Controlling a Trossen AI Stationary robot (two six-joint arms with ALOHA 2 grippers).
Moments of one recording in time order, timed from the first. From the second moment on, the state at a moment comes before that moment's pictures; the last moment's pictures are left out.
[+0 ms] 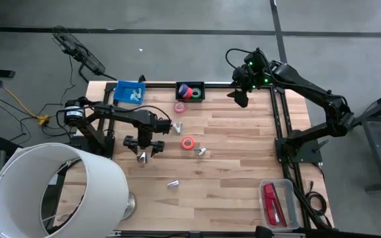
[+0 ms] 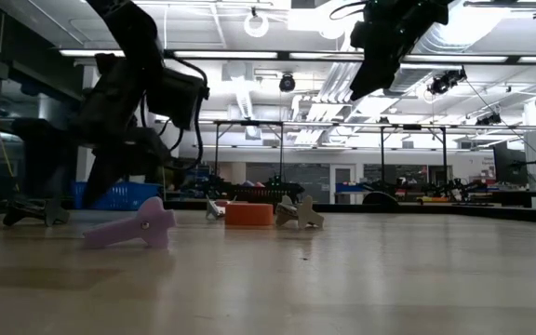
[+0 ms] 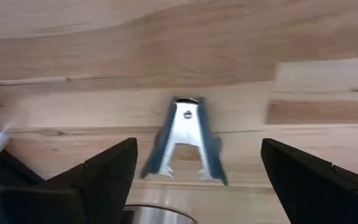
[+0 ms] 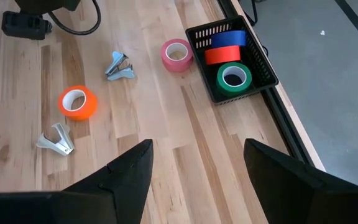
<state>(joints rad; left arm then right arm) 0.19 1.65 0.91 -0.99 0.40 -1.23 -0.73 1.37 1.29 -0.79 -0.35 -0.32</state>
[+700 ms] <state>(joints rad) 0.19 1.71 0.91 -1.02 0.52 -1.18 -0.73 1.37 1.29 -0.79 -0.35 -0.32</state>
